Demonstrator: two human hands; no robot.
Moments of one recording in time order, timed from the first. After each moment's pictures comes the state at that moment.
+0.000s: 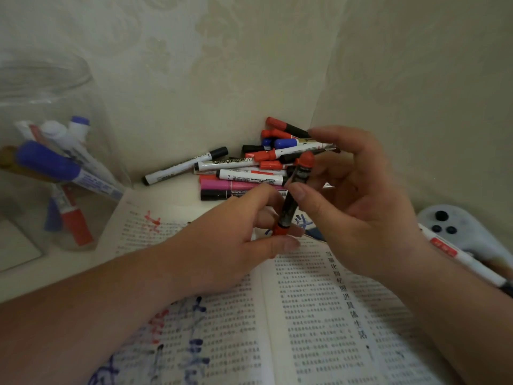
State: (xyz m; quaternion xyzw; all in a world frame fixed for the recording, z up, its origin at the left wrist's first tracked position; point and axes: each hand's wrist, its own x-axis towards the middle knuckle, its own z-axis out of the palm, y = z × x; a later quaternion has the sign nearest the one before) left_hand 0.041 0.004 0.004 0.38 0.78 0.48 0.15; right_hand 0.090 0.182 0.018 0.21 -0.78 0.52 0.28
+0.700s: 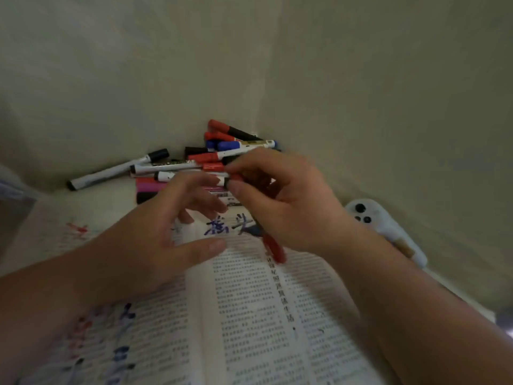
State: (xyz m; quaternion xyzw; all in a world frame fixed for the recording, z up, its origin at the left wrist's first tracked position) left_hand 0.034 -0.004 -0.007 0.43 0.77 0.48 0.04; right_hand 0.096 0.198 0.042 0.16 -0.89 0.34 0.25
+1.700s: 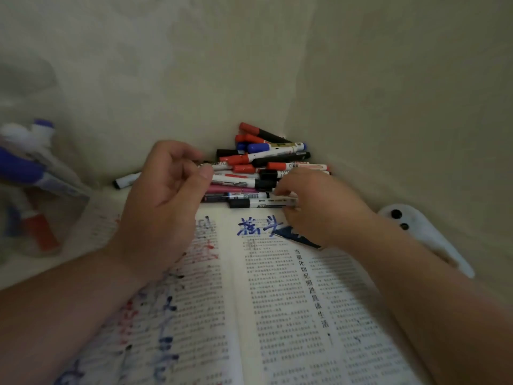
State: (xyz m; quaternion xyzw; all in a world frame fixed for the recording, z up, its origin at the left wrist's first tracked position) left_hand 0.022 -0.001 -0.006 0.27 0.67 0.68 -0.14; right_hand 0.068 0.213 0.034 -0.02 -1.00 0.04 0.05
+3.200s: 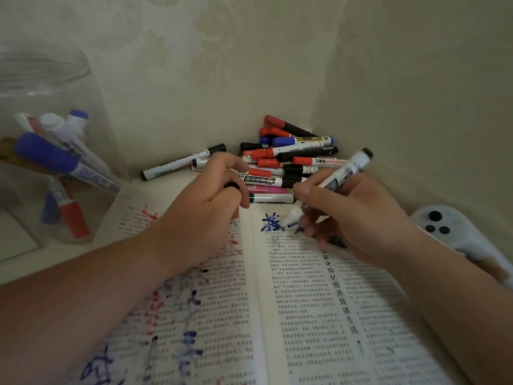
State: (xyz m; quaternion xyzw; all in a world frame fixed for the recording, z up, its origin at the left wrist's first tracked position) left_hand 0.024 -0.003 -0.004 0.26 0.76 0.59 0.04; right_hand 0.087 0.206 0.026 0.00 -0.77 0.64 0.02
